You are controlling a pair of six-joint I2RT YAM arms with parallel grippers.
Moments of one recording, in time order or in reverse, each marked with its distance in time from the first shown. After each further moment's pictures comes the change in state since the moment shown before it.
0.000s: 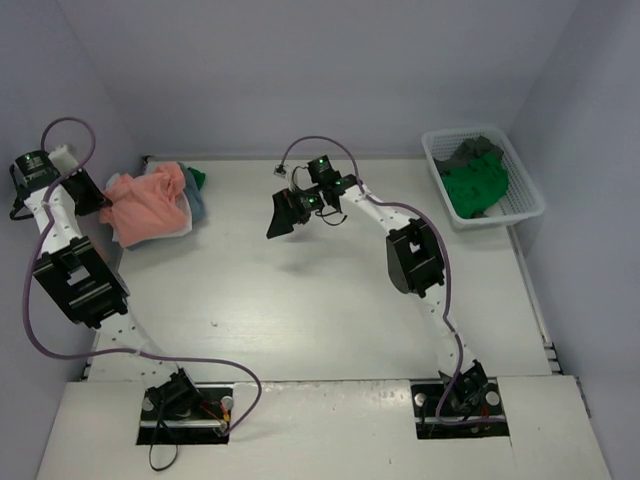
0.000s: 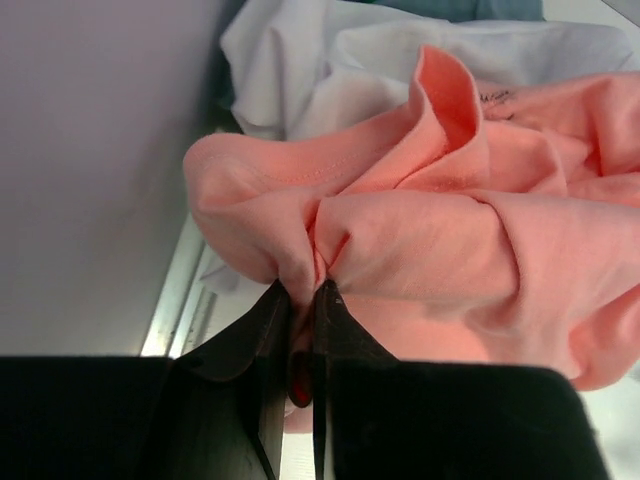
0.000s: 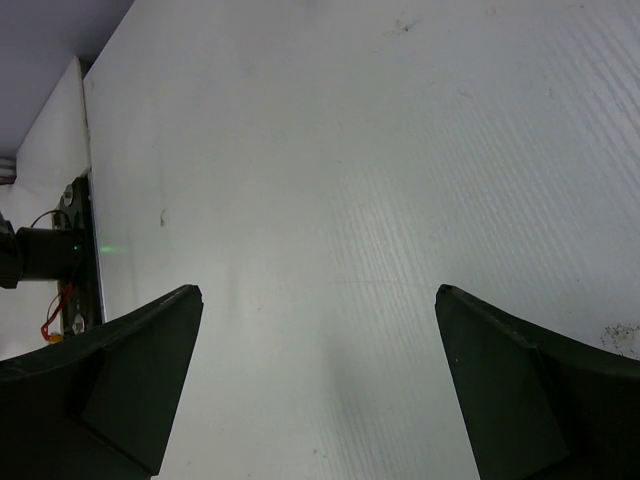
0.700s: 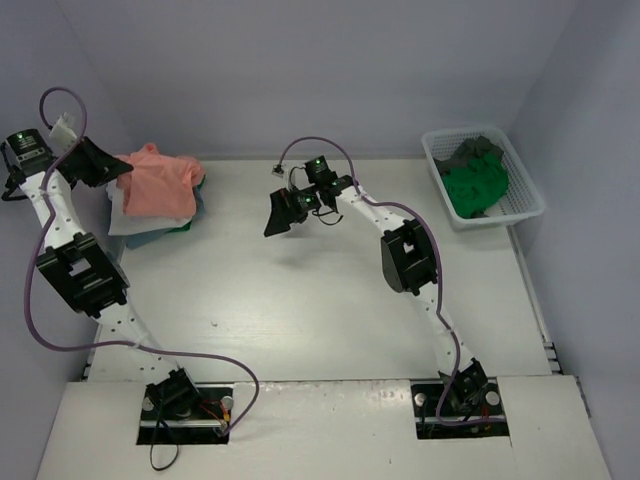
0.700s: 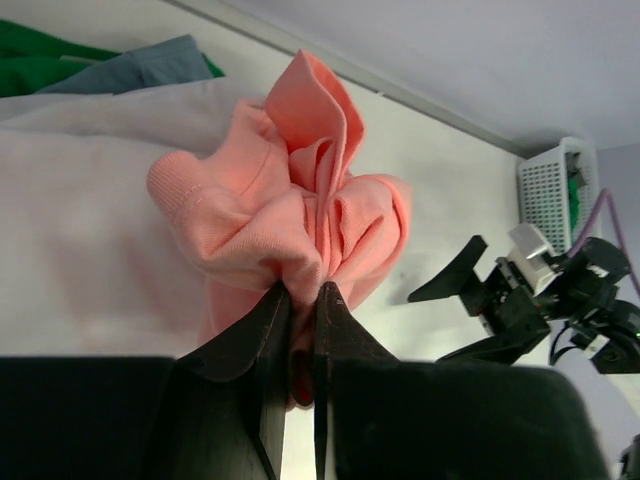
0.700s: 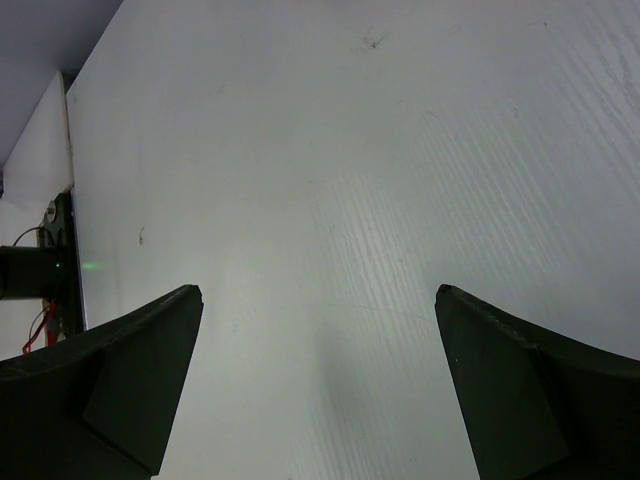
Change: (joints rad) left arm -0.024 0.134 0.327 -0.104 0.513 -0.203; right arm 0.002 0.081 0.110 -0.002 0.011 0.023
